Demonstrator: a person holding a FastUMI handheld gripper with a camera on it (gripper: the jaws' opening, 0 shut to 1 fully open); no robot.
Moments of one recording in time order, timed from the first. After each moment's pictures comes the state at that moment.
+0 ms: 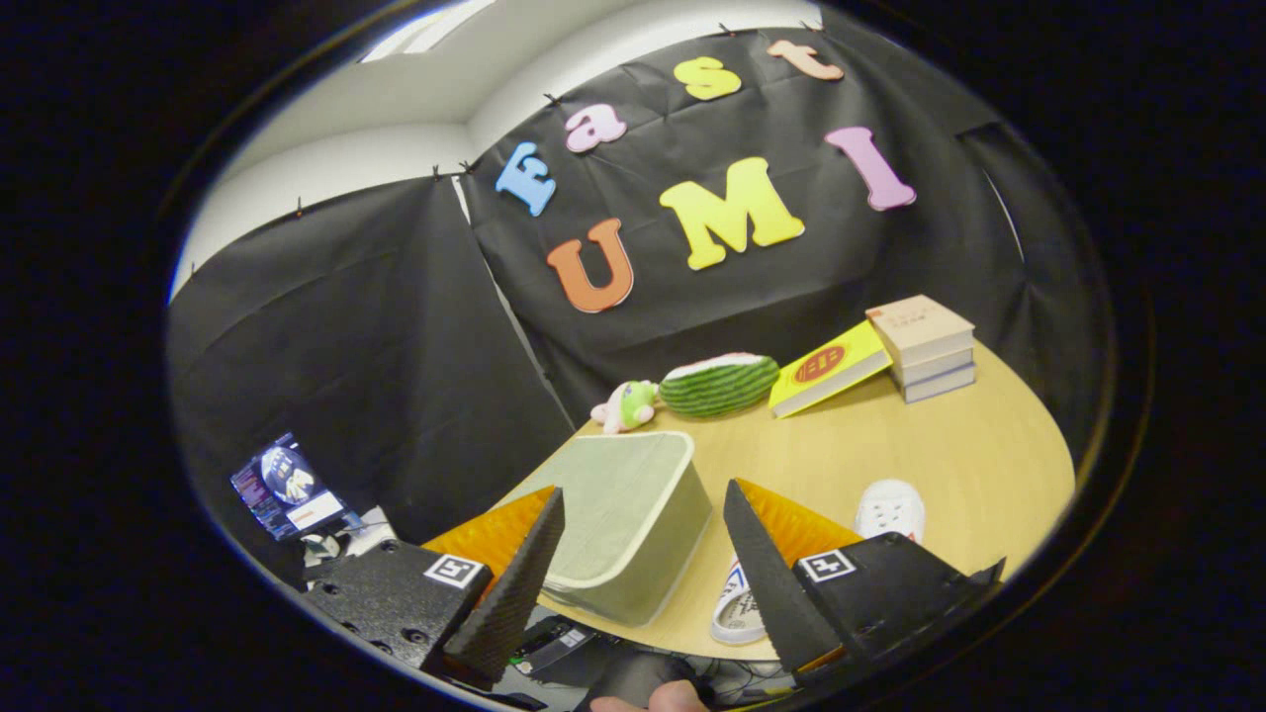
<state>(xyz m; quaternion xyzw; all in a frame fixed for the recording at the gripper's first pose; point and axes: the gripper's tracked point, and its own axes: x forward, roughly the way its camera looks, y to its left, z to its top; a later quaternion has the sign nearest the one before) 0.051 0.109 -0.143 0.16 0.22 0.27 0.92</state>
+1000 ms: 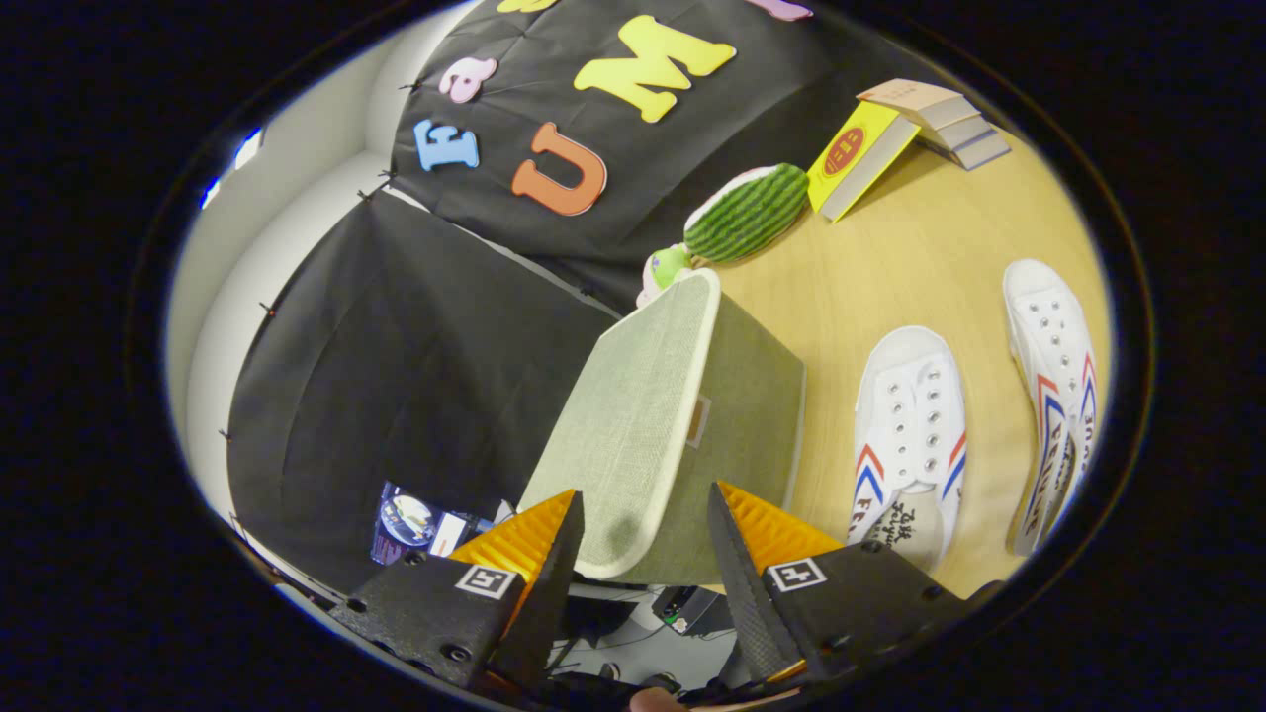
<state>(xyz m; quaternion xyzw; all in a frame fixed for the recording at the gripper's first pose) 0.061 0.180 -0.237 0.34 0.41 0.35 0.77</state>
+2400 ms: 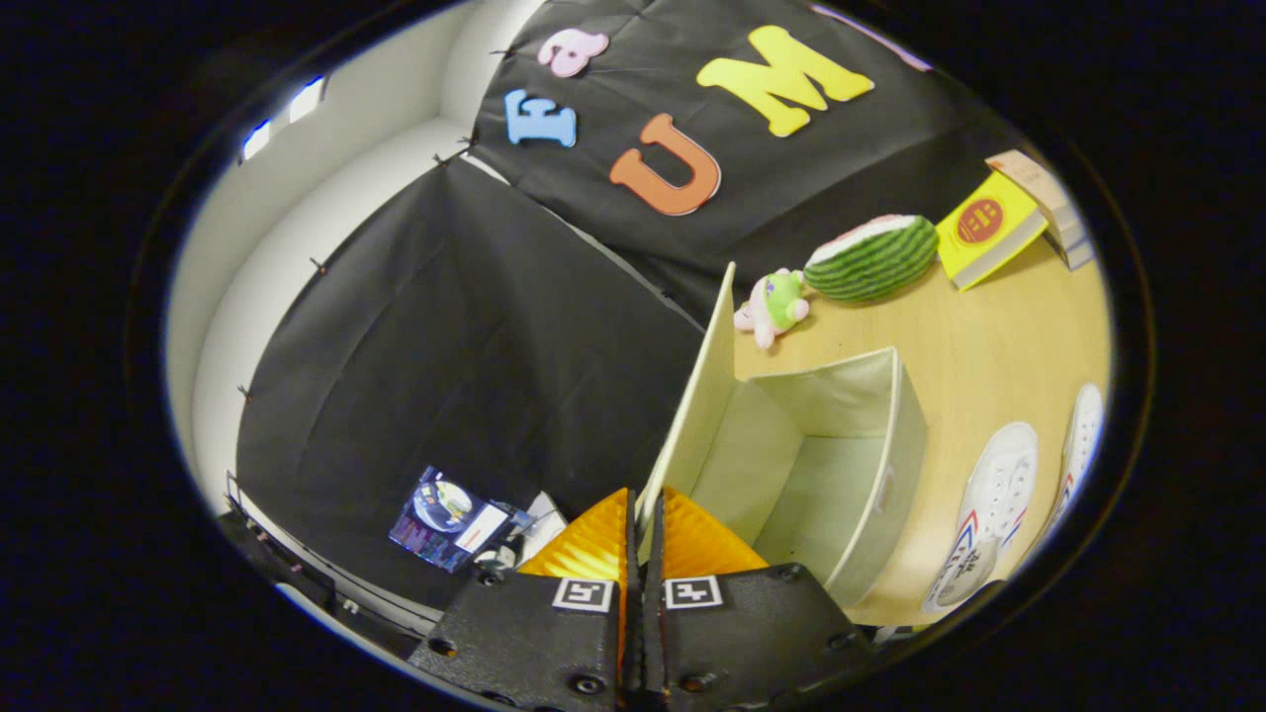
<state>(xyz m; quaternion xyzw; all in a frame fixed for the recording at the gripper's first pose) 0.064 0.278 -0.107 0.25 0.35 0.43 0.80</state>
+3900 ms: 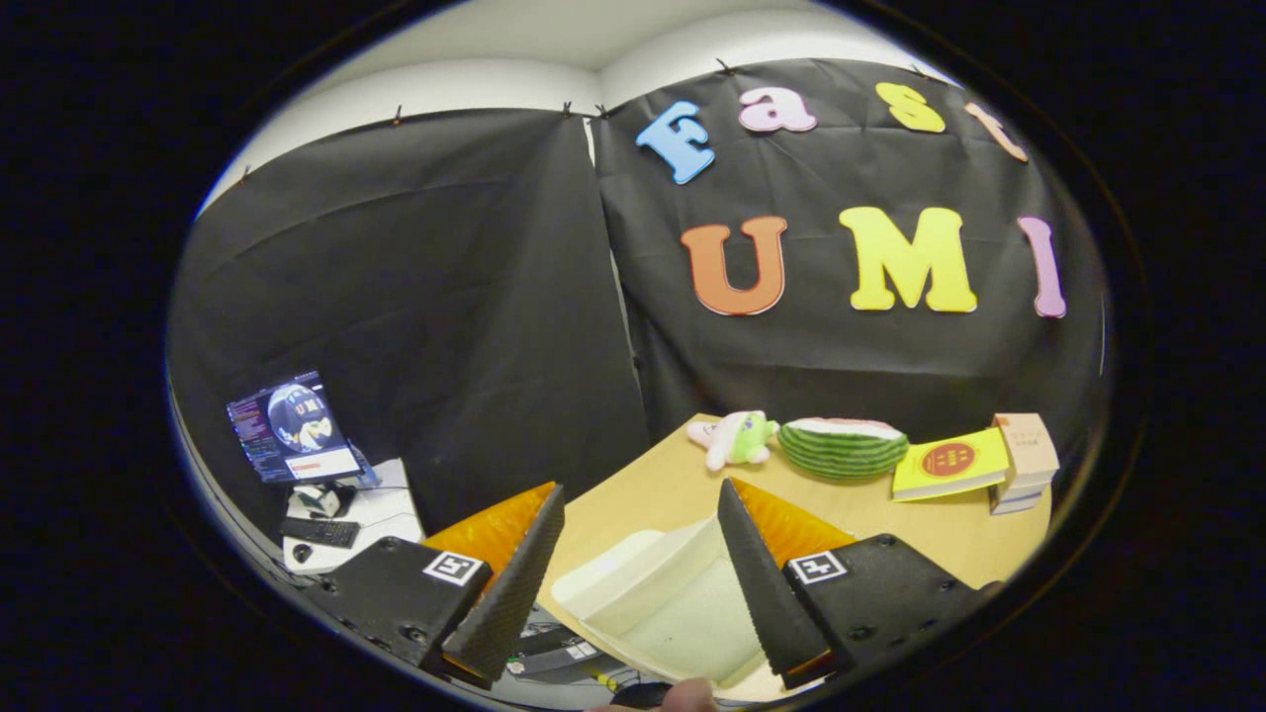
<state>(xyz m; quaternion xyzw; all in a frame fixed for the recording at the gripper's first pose) 0.075 0.330 -0.045 0.00 0.17 0.35 0.92</state>
